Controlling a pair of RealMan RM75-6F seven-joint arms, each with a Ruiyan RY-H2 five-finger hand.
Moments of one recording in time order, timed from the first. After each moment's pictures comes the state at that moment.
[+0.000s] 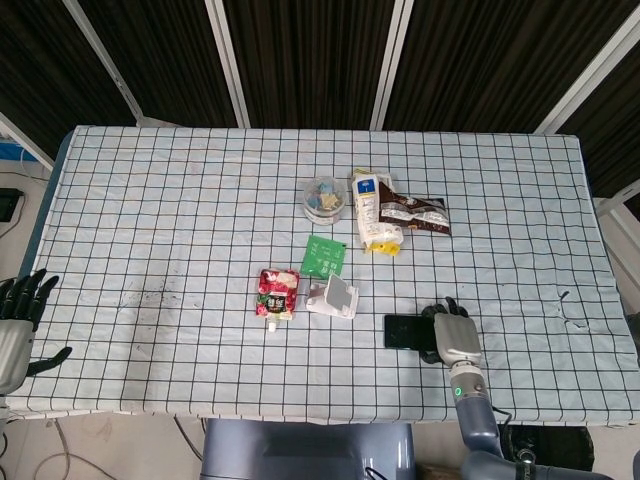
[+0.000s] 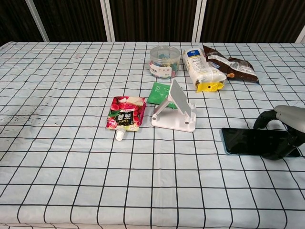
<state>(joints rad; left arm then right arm) -0.09 -1.13 -0.03 -1.61 1.52 1.50 0.11 0.47 -1.58 0.15 -1.75 -0.70 1.25 -0.69</state>
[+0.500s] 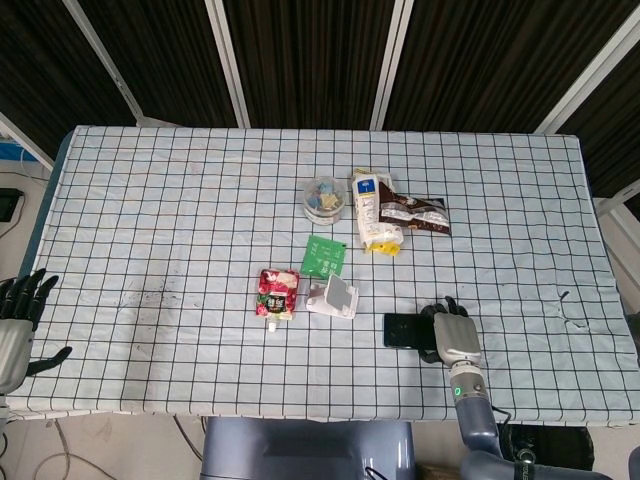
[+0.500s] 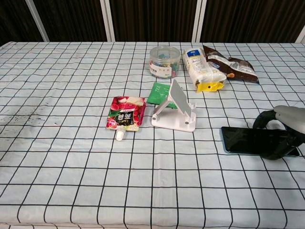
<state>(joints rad) -0.09 -1.12 -0.03 -1.61 1.51 1.49 0.11 0.48 -1.59 0.13 -1.74 -0.68 1.24 -0.68</state>
